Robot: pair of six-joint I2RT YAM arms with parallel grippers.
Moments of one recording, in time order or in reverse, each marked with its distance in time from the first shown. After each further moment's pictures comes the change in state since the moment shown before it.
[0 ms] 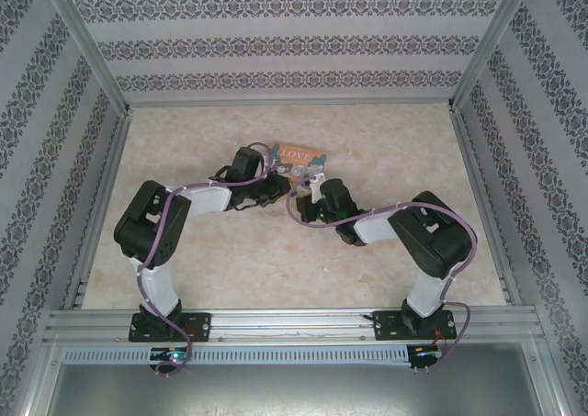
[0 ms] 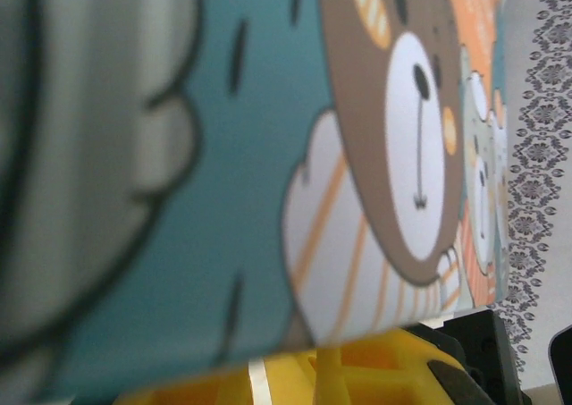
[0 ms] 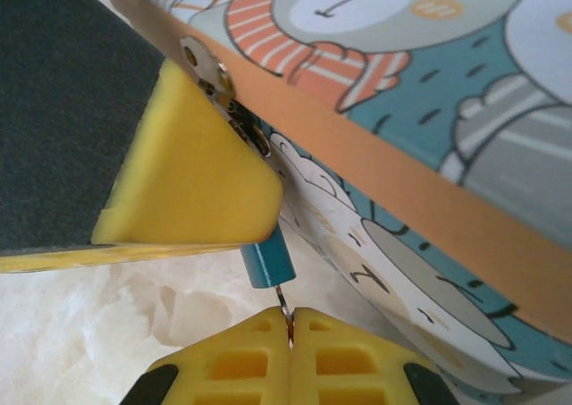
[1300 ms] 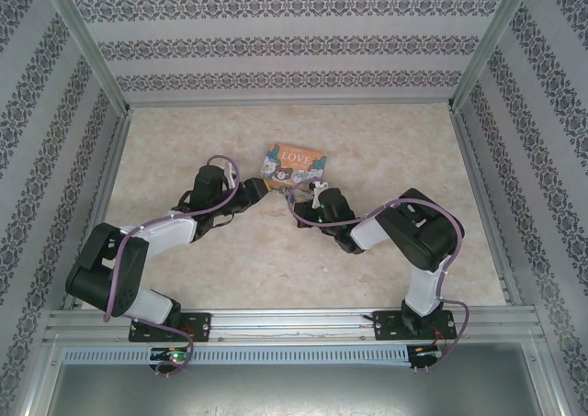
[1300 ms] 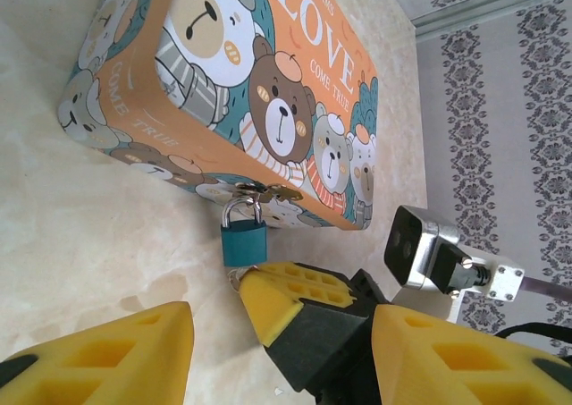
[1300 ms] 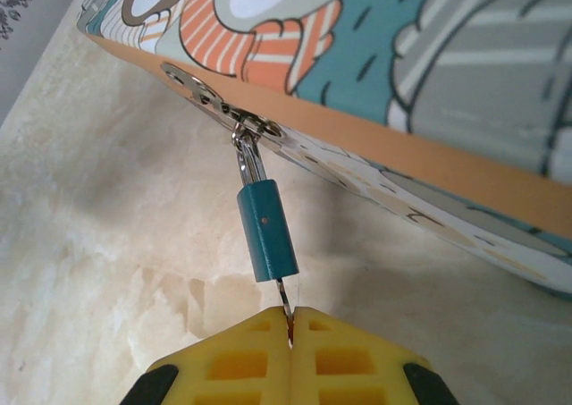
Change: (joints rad) left arm 0.098 -0.399 -0.405 0.250 -0.079 0.016; right arm 0.028 0.071 -0.057 0.148 -0.011 0.327
